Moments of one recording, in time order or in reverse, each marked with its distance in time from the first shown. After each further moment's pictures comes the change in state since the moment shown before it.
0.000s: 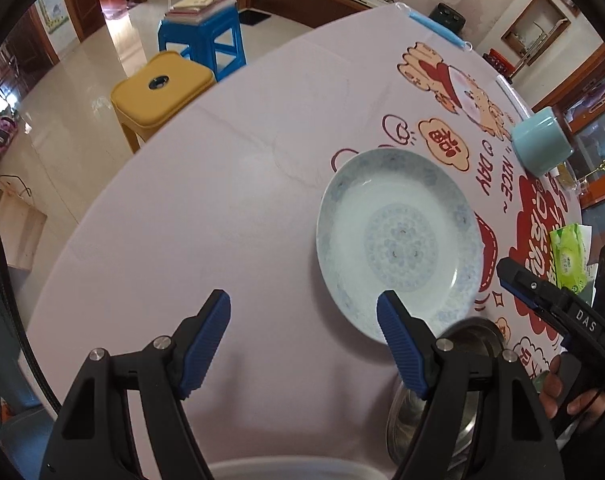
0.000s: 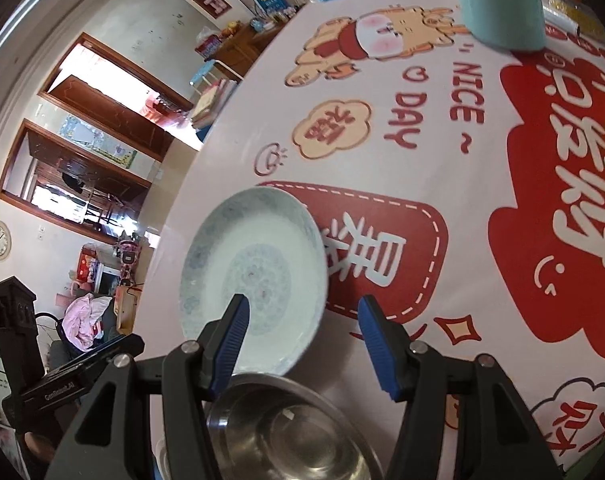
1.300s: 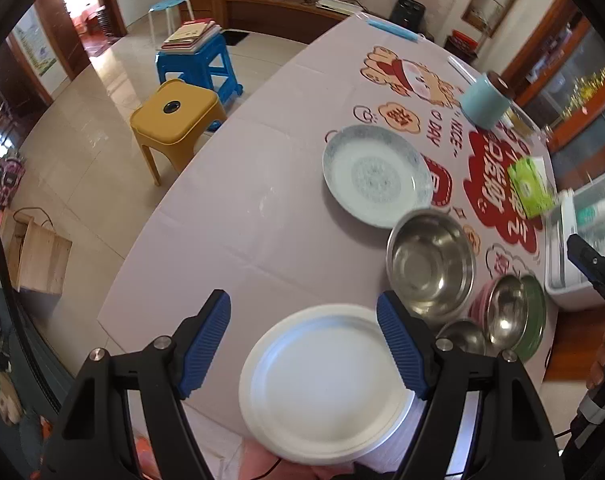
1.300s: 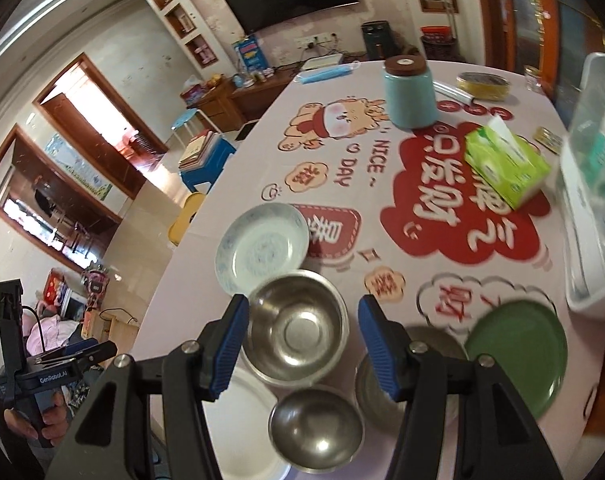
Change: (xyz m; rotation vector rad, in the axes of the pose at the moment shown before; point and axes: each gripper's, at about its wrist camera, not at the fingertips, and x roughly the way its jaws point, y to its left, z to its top) left arm -0.164 0.025 -0.085 0.150 -0.032 0.030; right arm -0.189 0.052 -0.095 -0.052 -0.228 -0.172
